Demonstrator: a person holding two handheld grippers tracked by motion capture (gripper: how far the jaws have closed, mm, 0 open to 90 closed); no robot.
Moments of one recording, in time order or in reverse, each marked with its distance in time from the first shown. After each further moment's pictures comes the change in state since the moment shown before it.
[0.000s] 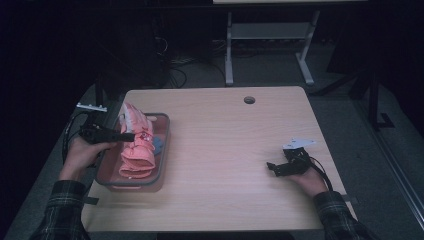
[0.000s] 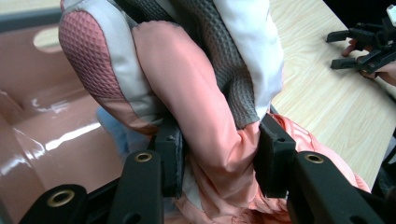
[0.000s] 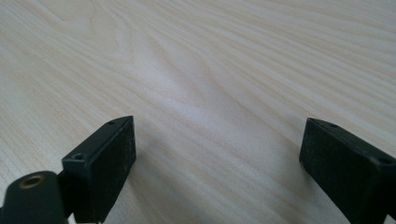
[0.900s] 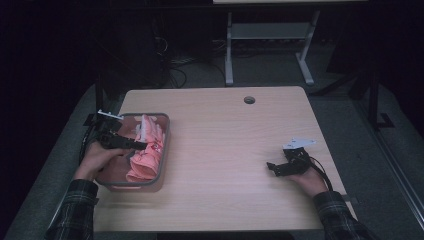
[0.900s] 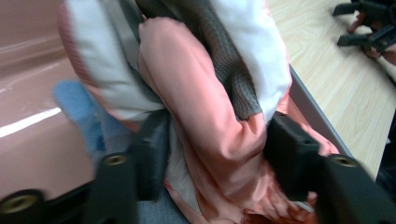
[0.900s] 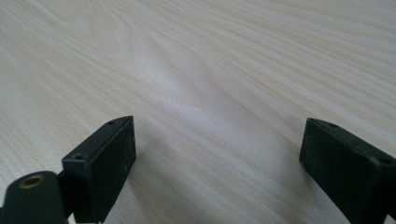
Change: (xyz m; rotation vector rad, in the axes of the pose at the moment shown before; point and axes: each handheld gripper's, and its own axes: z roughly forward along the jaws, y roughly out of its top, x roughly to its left) left arm 0.015 -0.010 0.043 0.075 -0.046 -0.032; right arm 0.000 0.000 0.000 -0.003 -0.002 -0.003
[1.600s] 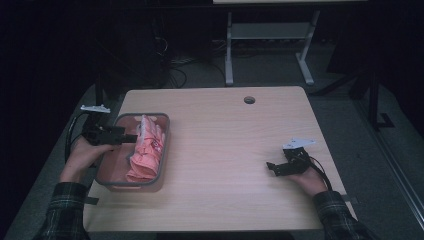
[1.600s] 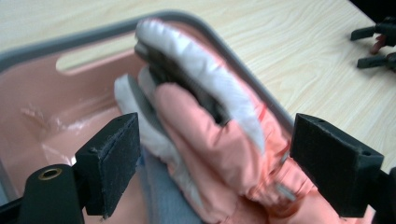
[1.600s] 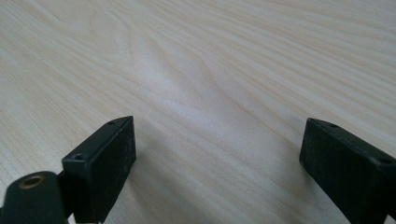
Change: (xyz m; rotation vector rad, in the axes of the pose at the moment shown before) left arm -0.032 0.009 -0.042 -0.123 0.154 0.118; right arm 0.000 0.001 0.001 0.001 0.001 0.003
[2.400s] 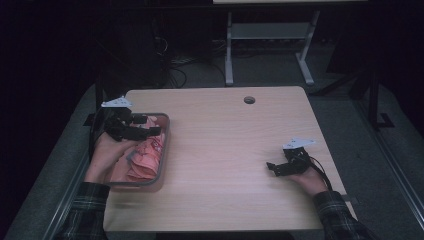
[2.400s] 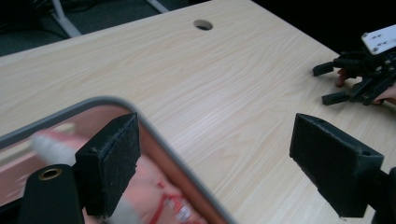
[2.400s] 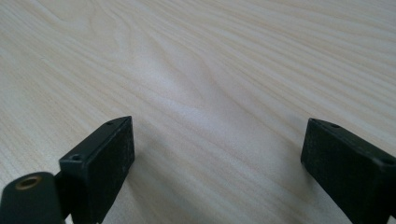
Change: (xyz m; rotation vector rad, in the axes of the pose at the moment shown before) left arm -0.075 0.034 0.023 -0.143 -0.012 0.119; right arm 0.000 0.000 0.000 0.004 0.002 0.000
